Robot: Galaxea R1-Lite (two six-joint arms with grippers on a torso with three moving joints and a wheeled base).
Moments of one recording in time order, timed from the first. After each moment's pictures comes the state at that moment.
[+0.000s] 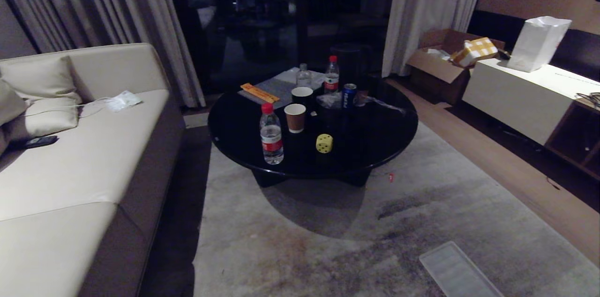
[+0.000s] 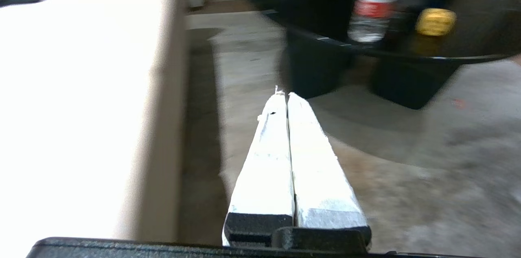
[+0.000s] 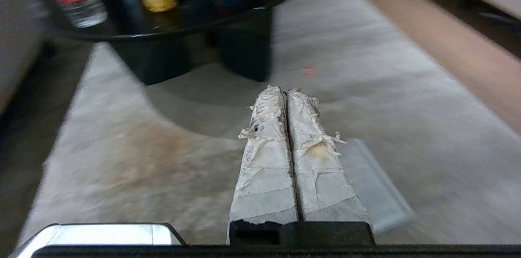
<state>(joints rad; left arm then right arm) 0.00 0.00 0.00 0.00 0.03 -0.01 0.01 0.00 -0.03 0.08 0.00 0.04</state>
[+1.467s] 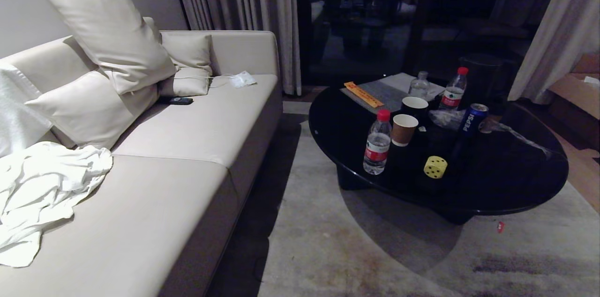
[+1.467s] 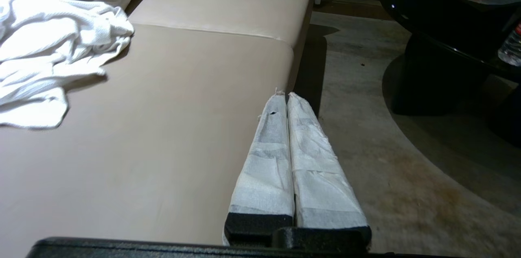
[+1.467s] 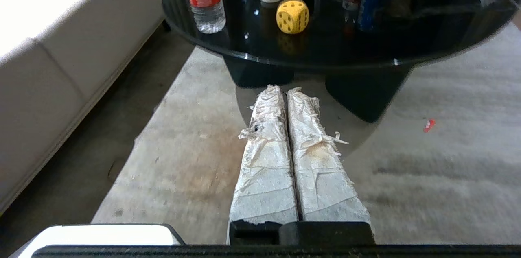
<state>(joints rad) 0.00 0.00 0.00 0.00 0.04 -0.02 0.01 0.00 -0.03 0.08 0.00 0.04</state>
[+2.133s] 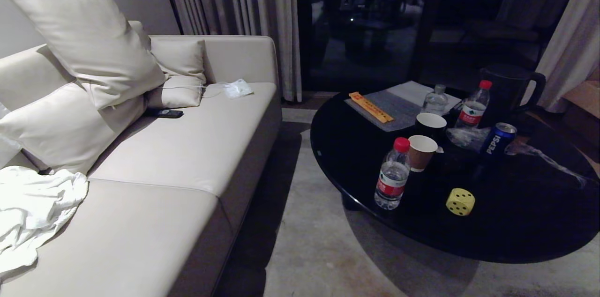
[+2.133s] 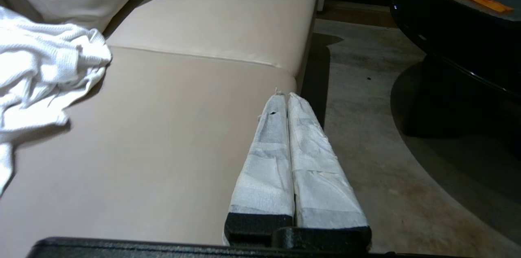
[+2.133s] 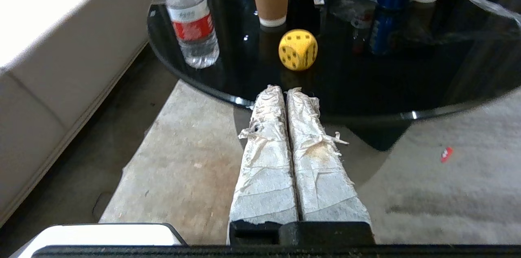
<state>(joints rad) 0.00 0.00 0.00 0.00 0.04 -0.01 0.01 0.00 -0.03 0.08 0.00 0.04</state>
